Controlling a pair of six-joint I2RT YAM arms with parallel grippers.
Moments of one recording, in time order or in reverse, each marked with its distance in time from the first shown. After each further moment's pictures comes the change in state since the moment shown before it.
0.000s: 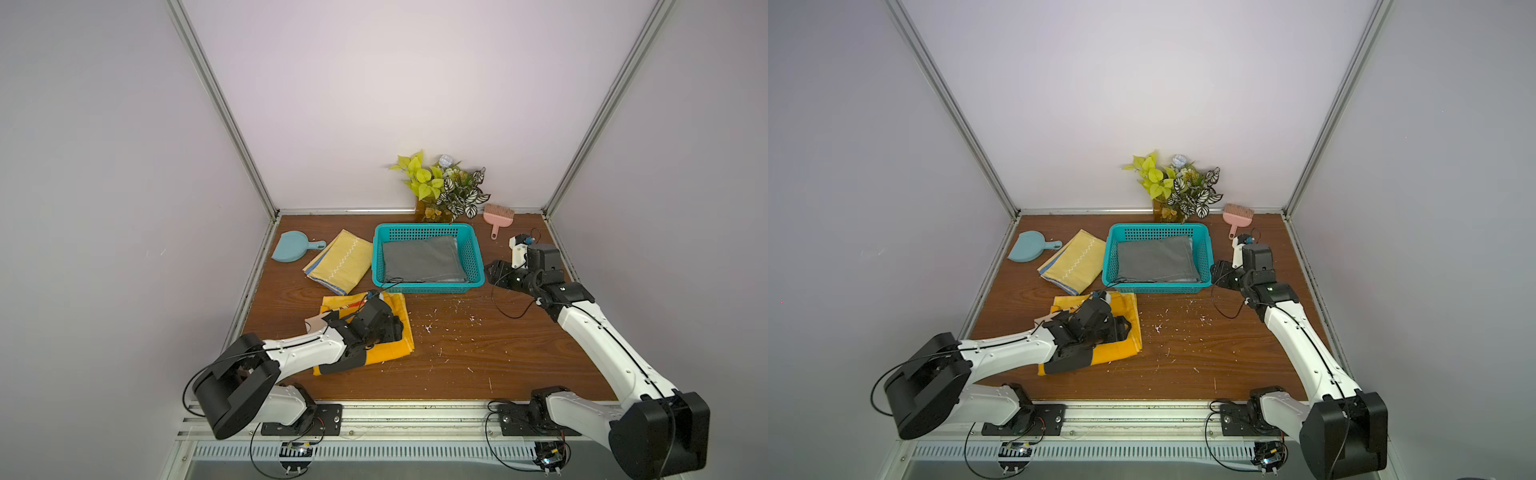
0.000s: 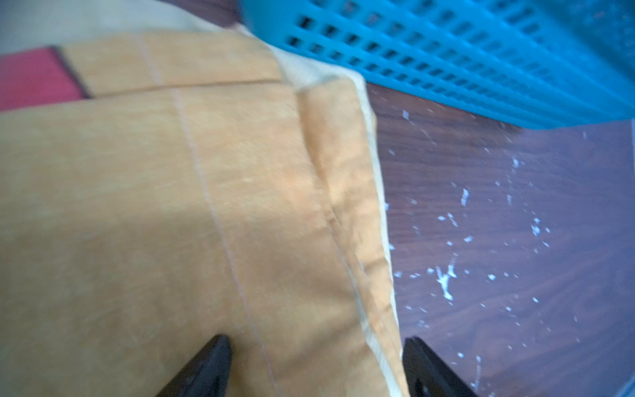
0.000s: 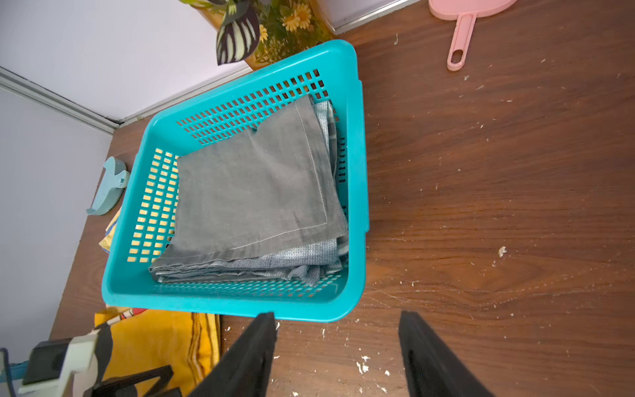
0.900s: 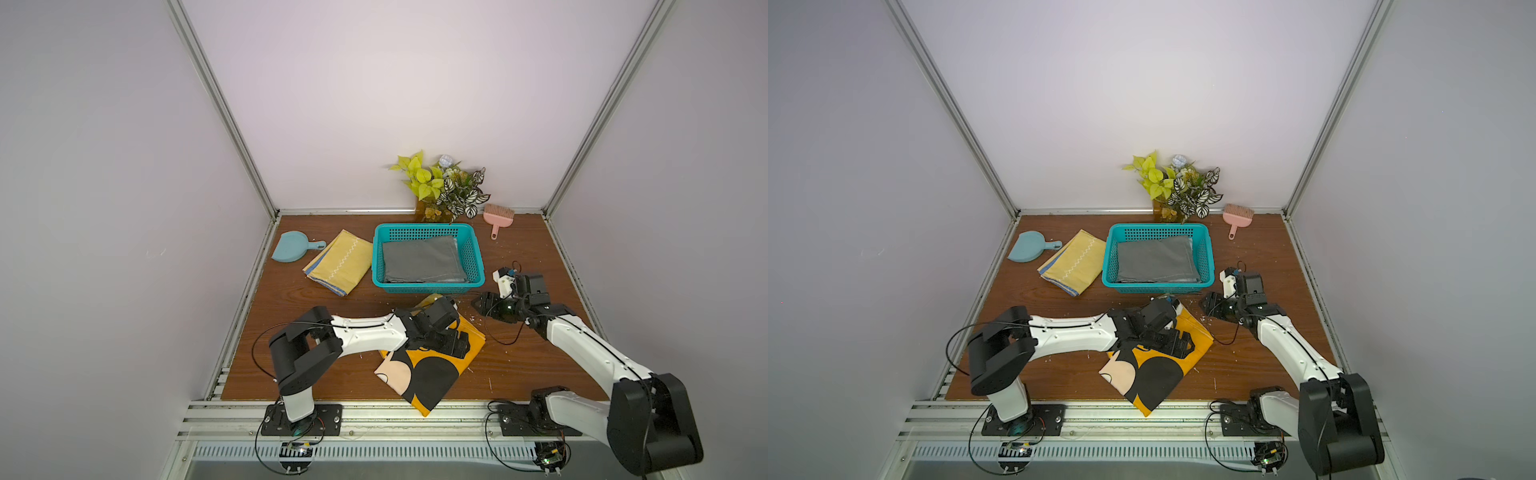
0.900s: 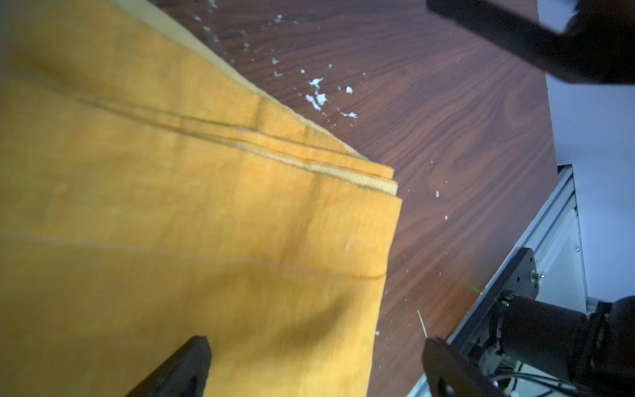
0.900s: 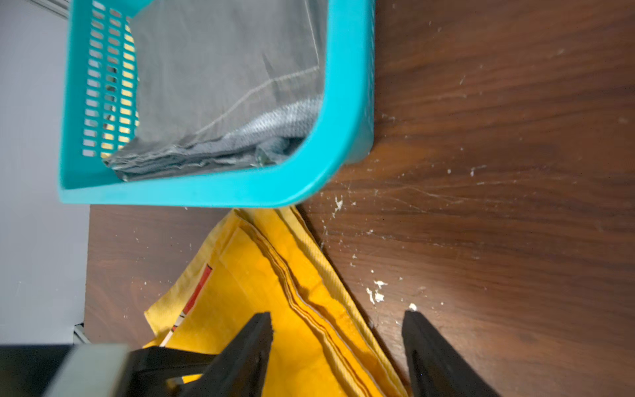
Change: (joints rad) left arm -0.261 0.312 0.480 -0.212 0.140 0.114; right arm -0.003 0.058 -0.297 0.129 -0.230 0.018
